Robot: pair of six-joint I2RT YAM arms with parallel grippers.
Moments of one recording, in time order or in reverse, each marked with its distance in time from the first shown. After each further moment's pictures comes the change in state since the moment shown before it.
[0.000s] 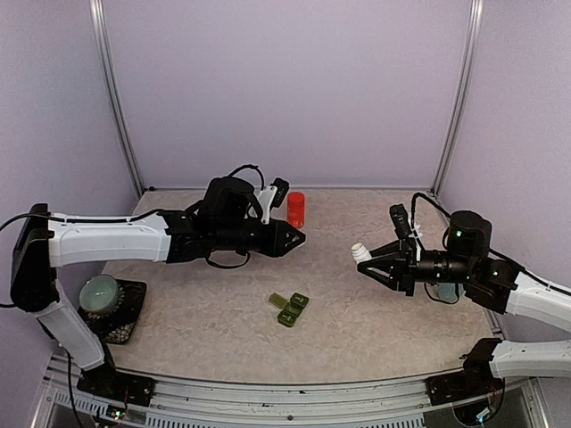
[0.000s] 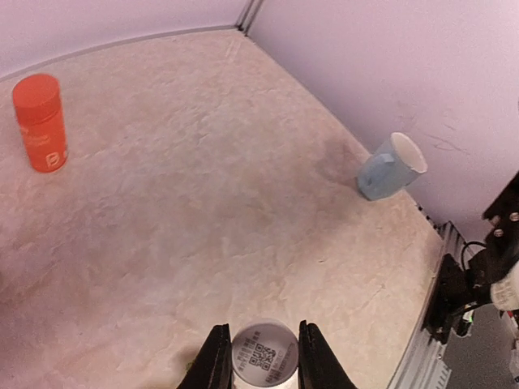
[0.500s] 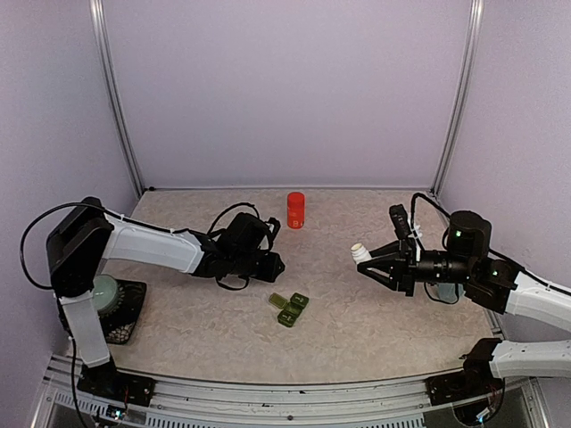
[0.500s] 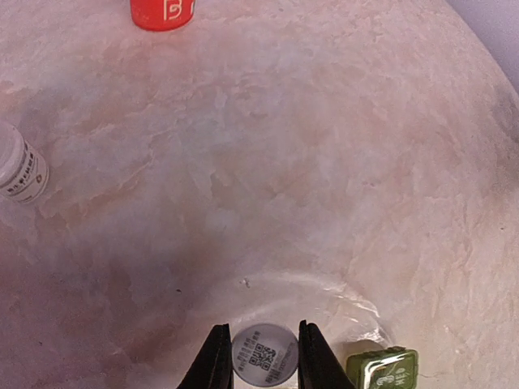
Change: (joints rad) left arm 0.062 0.227 -0.074 -0.006 -0.200 0.005; right arm 0.000 0.002 0.000 0.000 -0.002 -0.001
